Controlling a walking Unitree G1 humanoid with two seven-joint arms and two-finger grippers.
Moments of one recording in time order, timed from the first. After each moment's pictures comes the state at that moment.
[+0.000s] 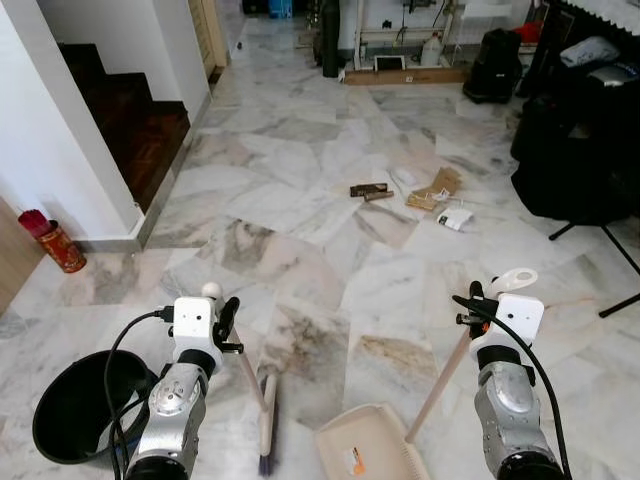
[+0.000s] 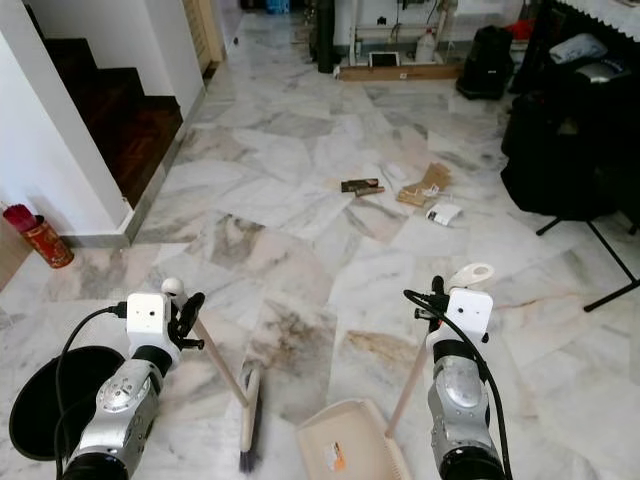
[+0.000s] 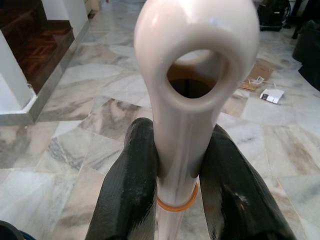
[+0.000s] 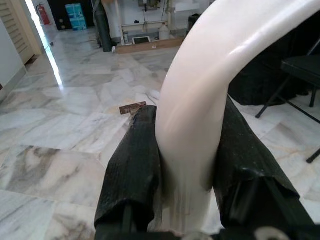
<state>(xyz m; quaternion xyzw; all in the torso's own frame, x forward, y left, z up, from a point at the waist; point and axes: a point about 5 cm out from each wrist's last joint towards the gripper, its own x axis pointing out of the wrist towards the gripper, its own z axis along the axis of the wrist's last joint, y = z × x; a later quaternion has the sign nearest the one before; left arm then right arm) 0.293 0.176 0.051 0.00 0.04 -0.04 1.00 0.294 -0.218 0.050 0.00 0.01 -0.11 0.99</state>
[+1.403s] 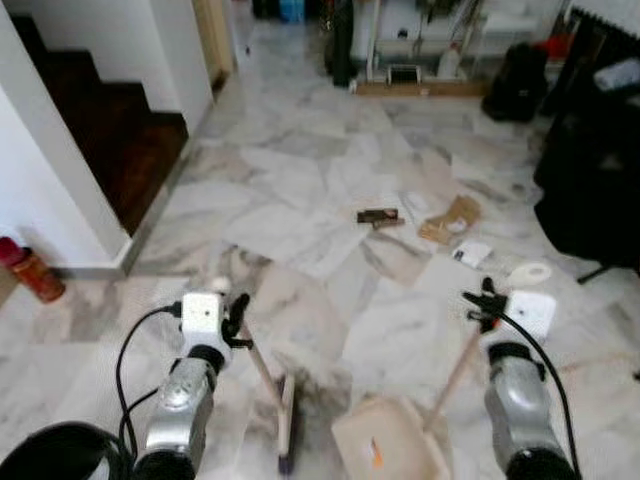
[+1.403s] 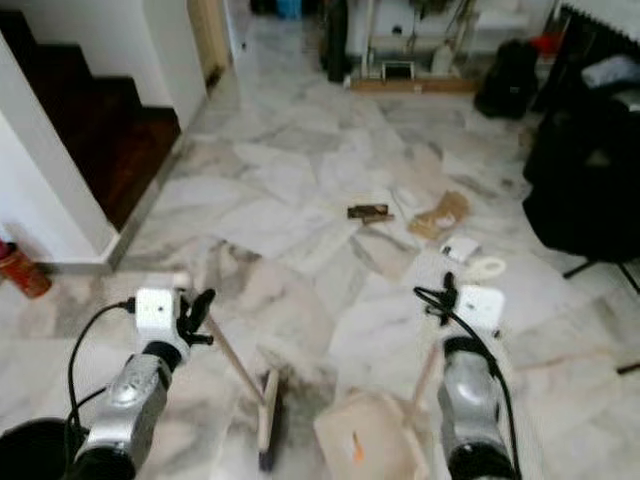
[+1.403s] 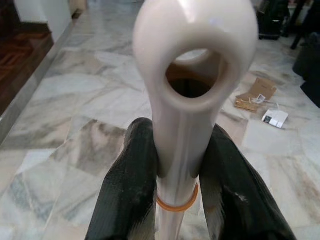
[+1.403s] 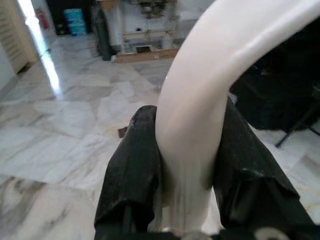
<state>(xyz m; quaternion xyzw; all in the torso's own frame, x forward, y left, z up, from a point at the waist) 0.301 0.169 0.055 -0.02 0.04 -0.05 1.00 0.298 -0.223 0.059 0.00 -0.01 -0.12 0.99</state>
